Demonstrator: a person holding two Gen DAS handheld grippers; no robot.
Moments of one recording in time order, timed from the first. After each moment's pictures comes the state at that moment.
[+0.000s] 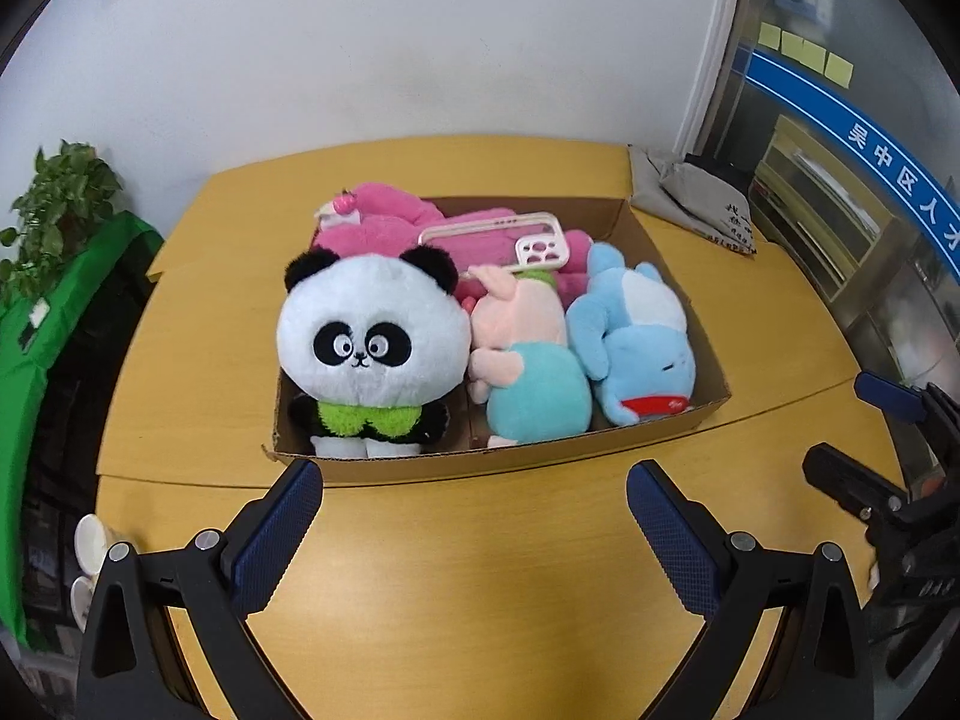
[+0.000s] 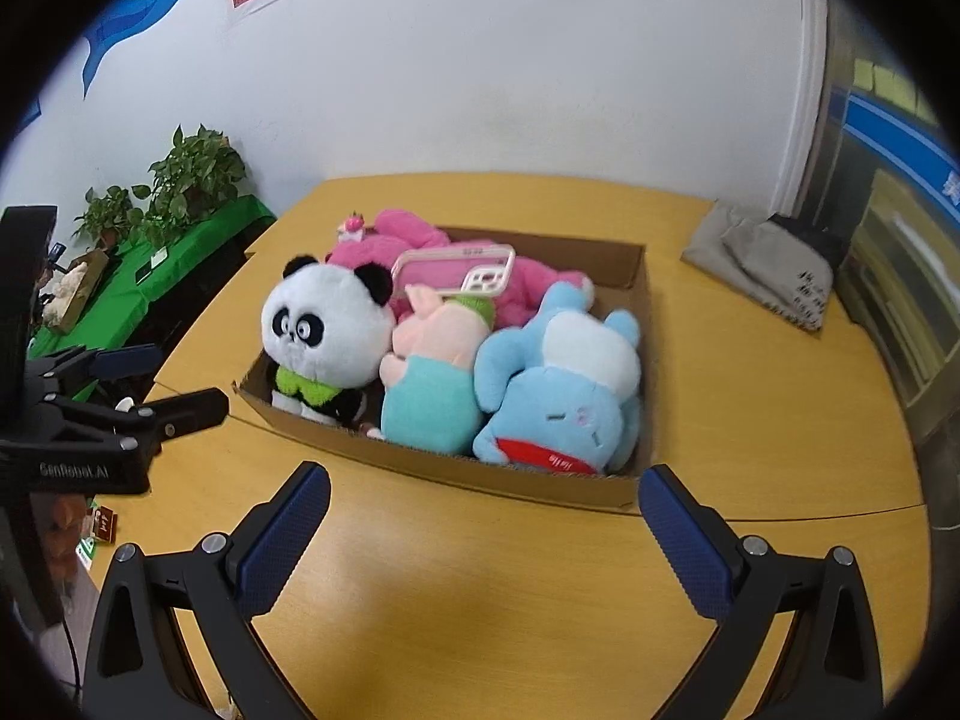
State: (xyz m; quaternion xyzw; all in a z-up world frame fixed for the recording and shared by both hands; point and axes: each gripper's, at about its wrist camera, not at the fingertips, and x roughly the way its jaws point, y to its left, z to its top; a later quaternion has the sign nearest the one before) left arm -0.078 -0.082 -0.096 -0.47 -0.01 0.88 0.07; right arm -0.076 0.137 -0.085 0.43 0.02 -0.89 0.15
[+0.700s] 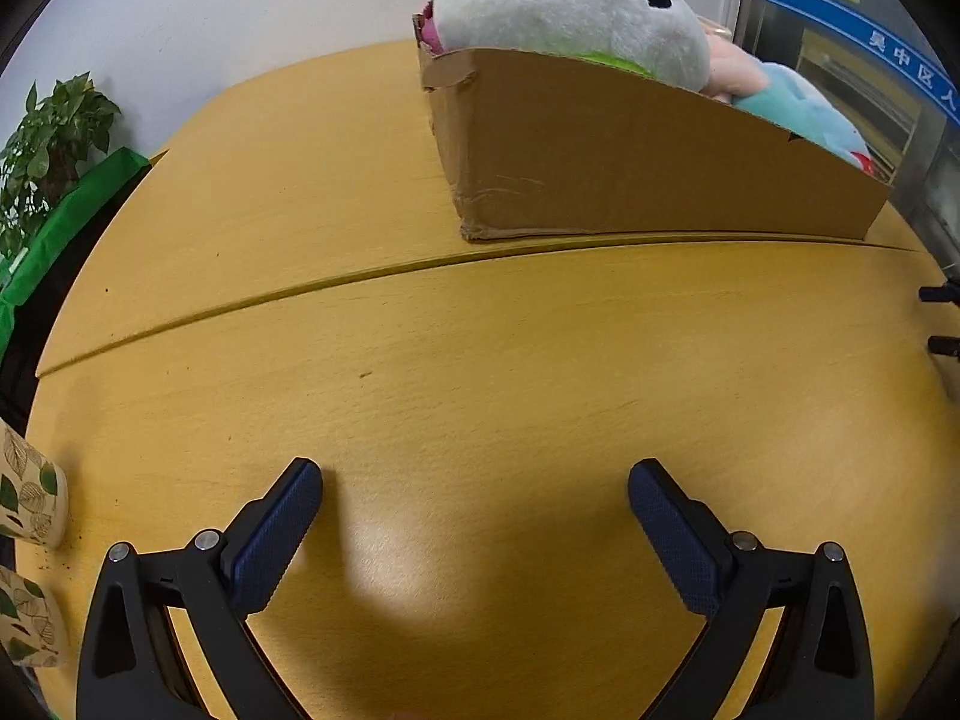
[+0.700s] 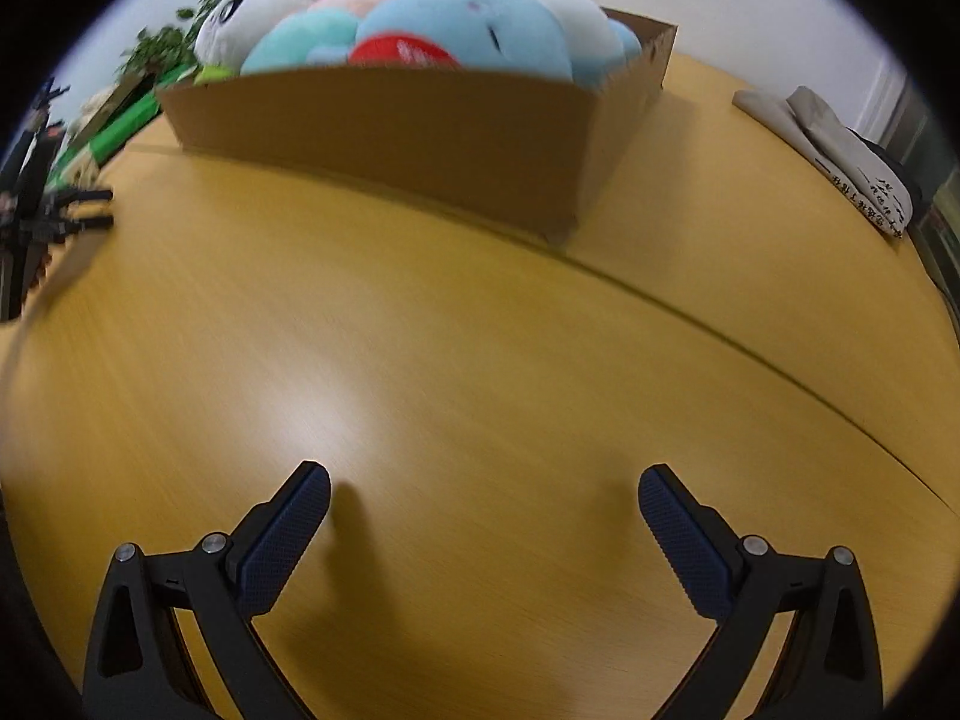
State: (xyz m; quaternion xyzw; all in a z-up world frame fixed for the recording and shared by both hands) left arm -0.018 -0.222 -0.331 -0.46 0.04 0.88 0.08; right arm -0.060 0.265 -0.302 0.48 0.15 -0.83 0.24
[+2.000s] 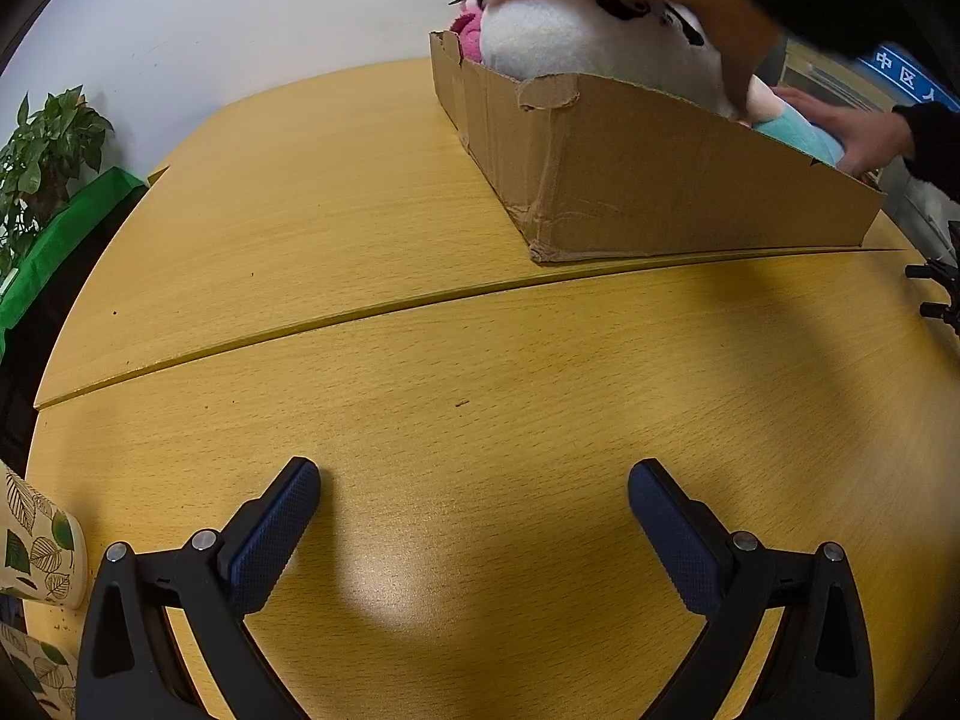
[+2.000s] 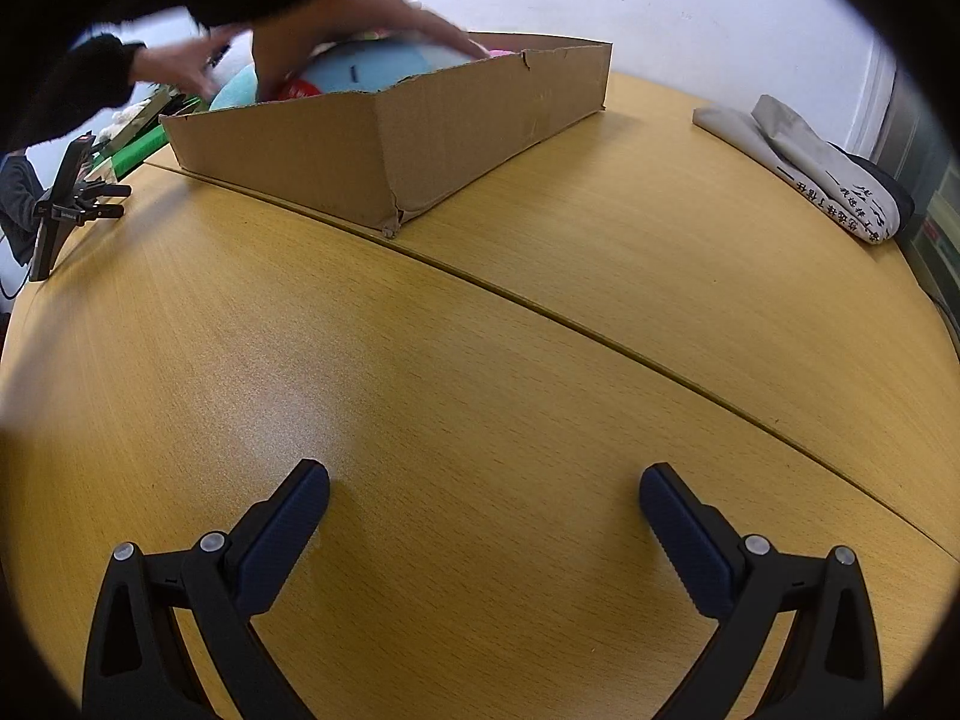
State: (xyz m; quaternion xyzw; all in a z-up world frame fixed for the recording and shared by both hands) left arm -0.031 -0.253 -0.323 -0.45 0.04 0.89 0.10; right arm -0.085 0.354 -0.304 0.43 0.14 -0.85 0.27
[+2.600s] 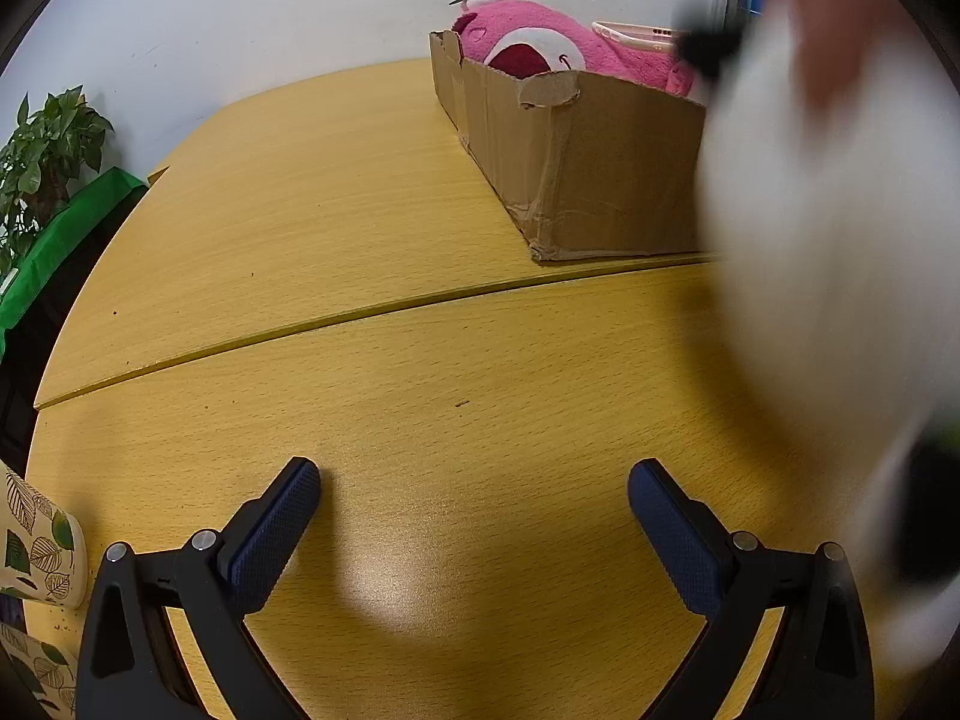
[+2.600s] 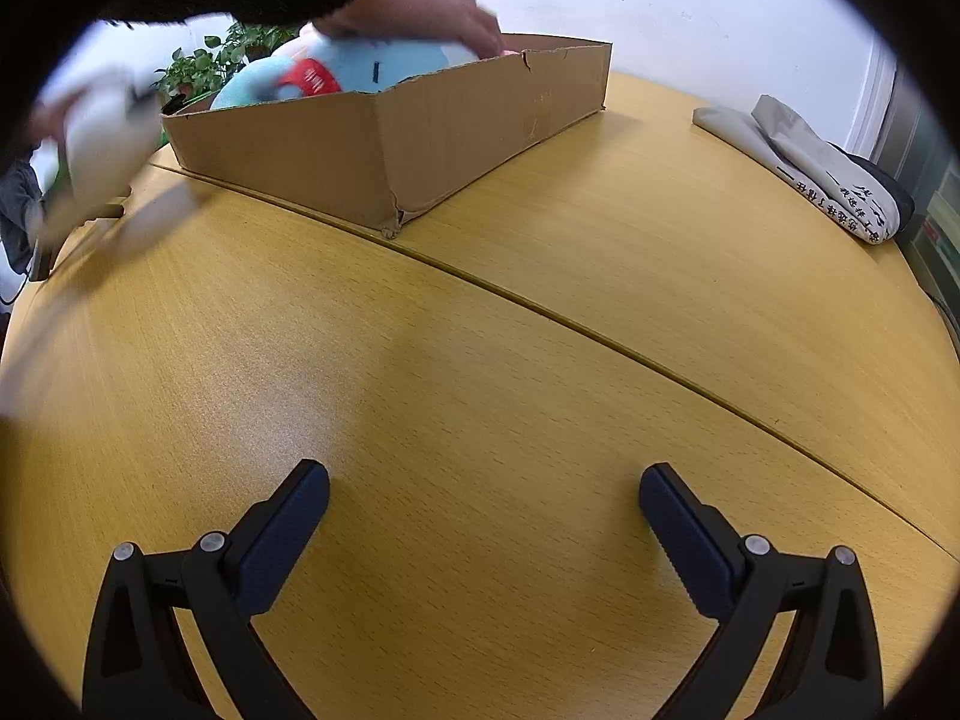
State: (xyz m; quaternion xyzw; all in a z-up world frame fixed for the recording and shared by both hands) left arm -0.031 -0.252 -0.323 -0.45 0.04 0.89 0.10; right arm -0.085 0.356 -0.305 0.43 0.14 -0.85 0.27
